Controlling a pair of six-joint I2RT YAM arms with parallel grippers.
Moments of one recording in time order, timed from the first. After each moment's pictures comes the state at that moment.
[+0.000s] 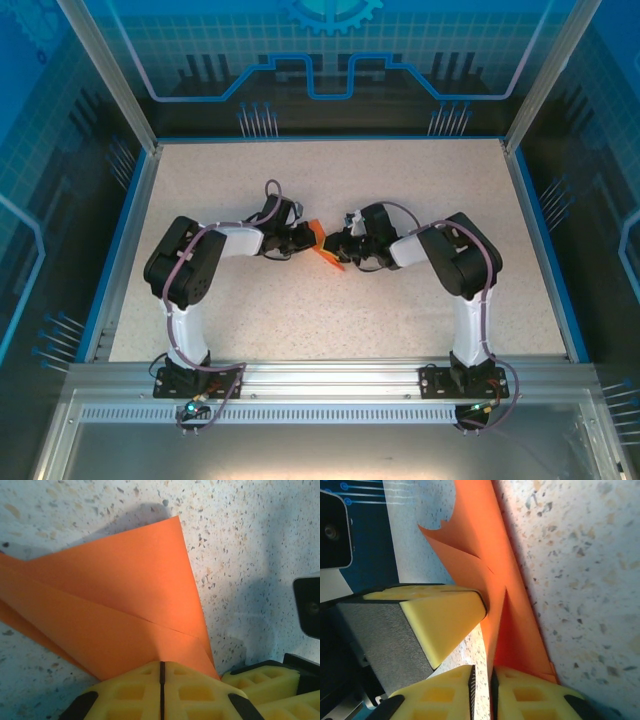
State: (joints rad) left arm -0.38 1.94 1.01 0.03 0.39 -0.71; right arm 0.48 2.04 0.93 0.42 -0.68 1.02
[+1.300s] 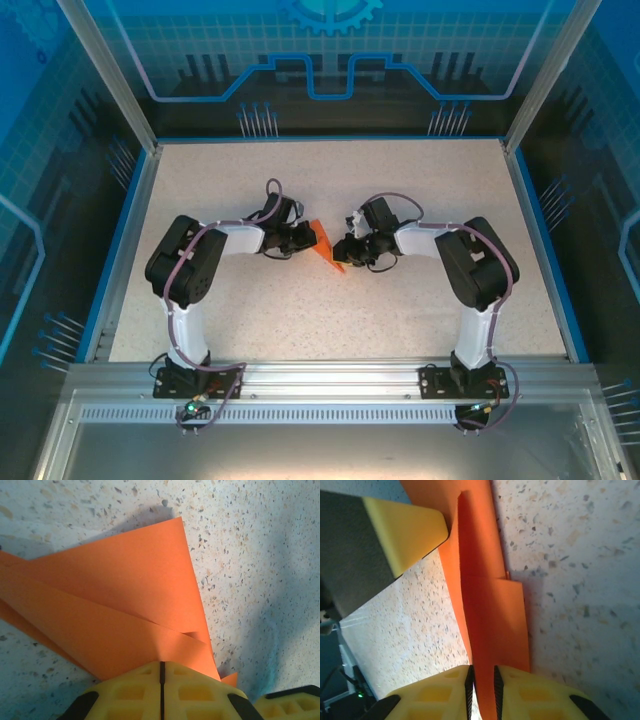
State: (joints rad) left arm -0.38 1.95 1.03 0.00 0.39 -0.71; right arm 0.48 1.90 1.03 -0.18 -0.61 0.58
